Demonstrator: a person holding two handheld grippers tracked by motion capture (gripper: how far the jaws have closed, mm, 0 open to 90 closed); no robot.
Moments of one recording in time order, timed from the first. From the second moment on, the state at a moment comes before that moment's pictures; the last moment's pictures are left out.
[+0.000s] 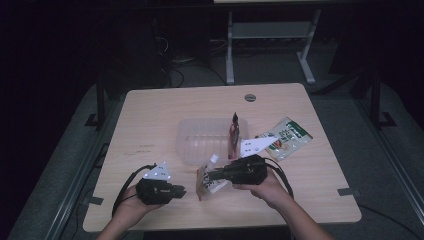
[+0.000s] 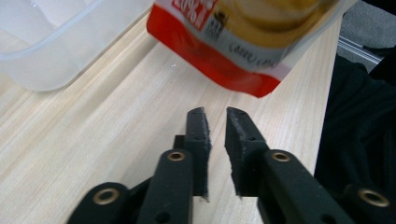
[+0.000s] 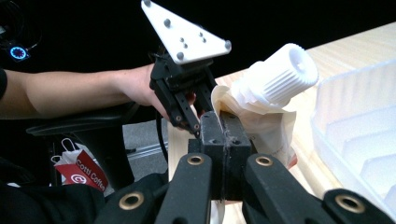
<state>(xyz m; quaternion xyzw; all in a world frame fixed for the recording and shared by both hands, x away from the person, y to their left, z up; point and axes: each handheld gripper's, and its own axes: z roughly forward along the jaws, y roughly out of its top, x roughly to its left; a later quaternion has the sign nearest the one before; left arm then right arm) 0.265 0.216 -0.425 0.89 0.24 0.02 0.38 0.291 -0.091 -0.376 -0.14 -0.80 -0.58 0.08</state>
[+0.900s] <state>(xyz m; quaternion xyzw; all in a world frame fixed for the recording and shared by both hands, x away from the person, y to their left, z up) 0.272 0.224 -0.433 0.89 0.26 0.03 0.37 0.322 -0.099 -0.335 -0.16 -0.78 -0.60 0.03</state>
